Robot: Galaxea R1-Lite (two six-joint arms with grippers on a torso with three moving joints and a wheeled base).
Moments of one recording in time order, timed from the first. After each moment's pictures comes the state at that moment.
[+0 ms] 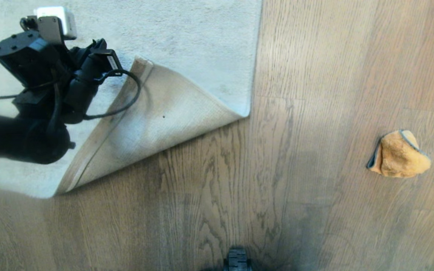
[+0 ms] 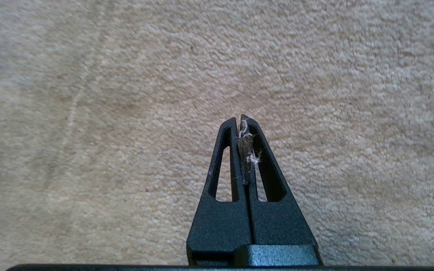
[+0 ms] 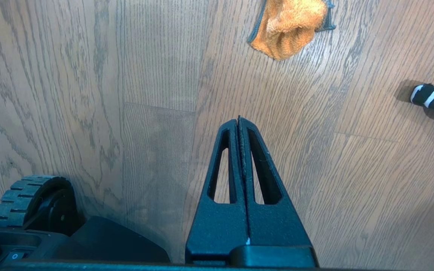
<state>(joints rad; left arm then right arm) -0.18 1.80 -1.11 -1.12 0.24 0.08 0.00 0.00 0.00 -0.05 0.02 -0.05</state>
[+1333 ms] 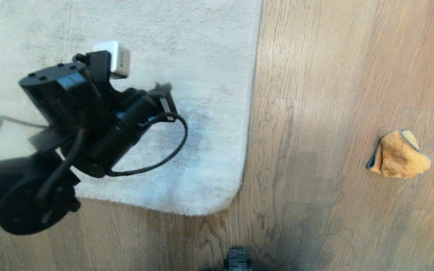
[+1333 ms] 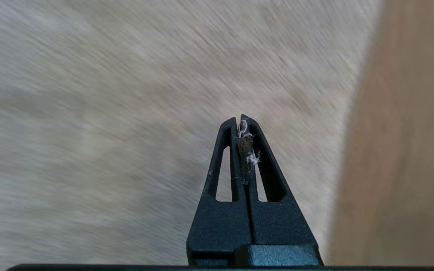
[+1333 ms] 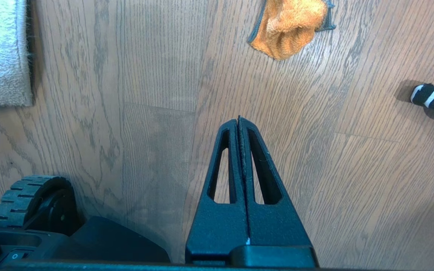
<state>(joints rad) -0.59 1.65 -0.84 -0.97 0.27 -0.10 0.00 0.00 0.00 -0.05 0.02 -0.05</state>
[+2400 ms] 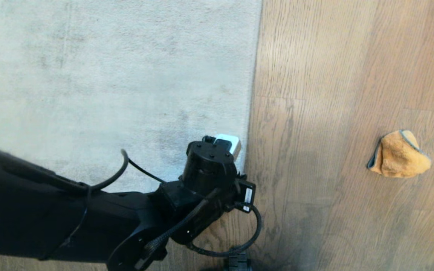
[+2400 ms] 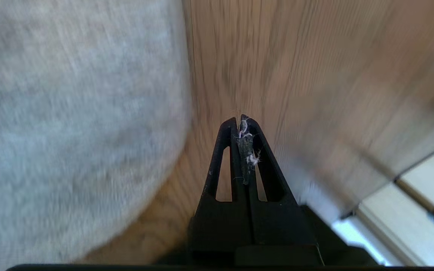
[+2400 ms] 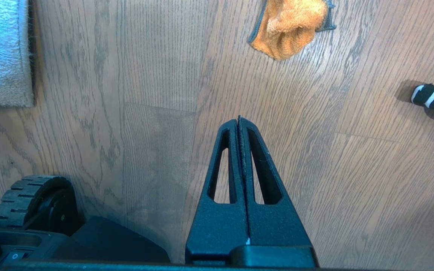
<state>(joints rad) -0.93 1.90 -0.90 -0.57 0.28 -0.25 0.00 0.00 0.00 -0.05 0.02 -0.05</state>
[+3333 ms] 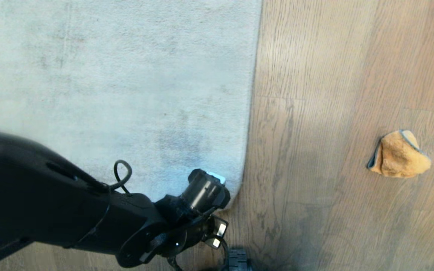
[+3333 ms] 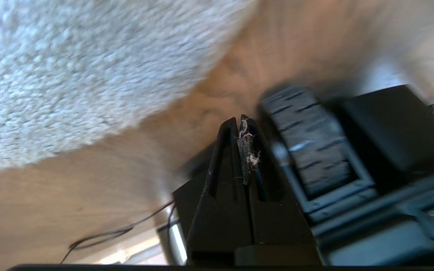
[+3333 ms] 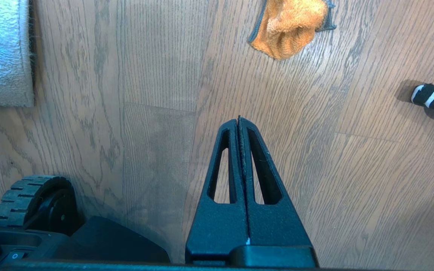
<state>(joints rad) -0.85 1.96 -0.86 -0.19 0.28 -0.23 0.00 0.00 0.00 -0.05 0.02 -0.05</state>
